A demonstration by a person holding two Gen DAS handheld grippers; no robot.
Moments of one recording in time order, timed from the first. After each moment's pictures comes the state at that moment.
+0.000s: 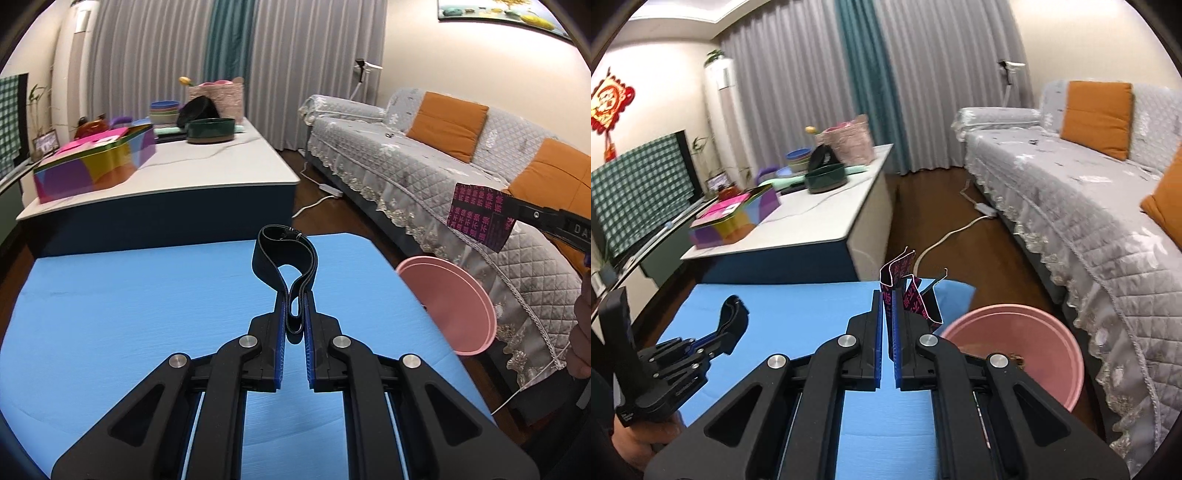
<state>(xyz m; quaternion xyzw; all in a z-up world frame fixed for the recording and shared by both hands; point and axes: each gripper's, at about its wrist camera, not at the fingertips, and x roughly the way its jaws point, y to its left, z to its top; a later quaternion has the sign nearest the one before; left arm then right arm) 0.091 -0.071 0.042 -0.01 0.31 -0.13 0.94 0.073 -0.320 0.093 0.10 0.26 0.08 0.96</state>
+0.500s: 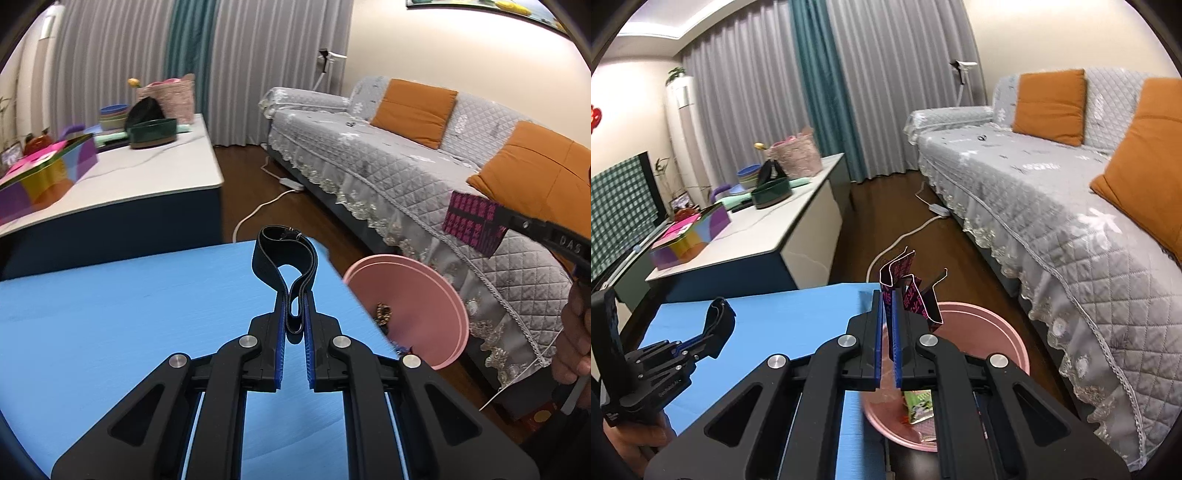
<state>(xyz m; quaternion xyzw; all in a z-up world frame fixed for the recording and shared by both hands) 0.114 -0.146 0.040 0.01 0.32 -0.20 0.93 0.070 -0.398 0.071 0.12 0.26 0.00 0.96</state>
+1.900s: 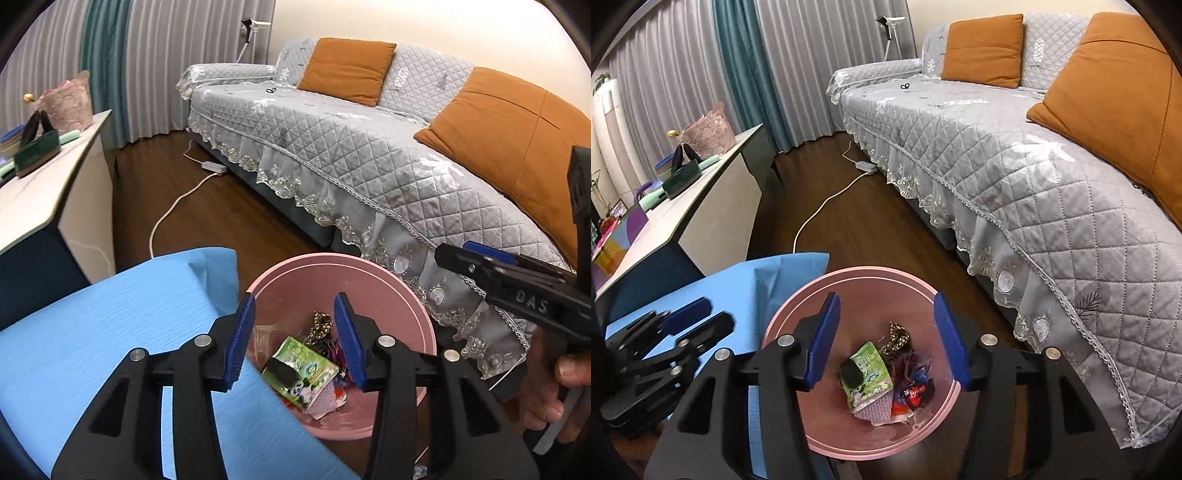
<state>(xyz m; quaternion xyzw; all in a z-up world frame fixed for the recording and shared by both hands) 0.172 -0.277 0.015 0.06 0.35 -0.31 0.88 0.108 -0.465 0.013 0.16 0.34 -0.12 0.92</state>
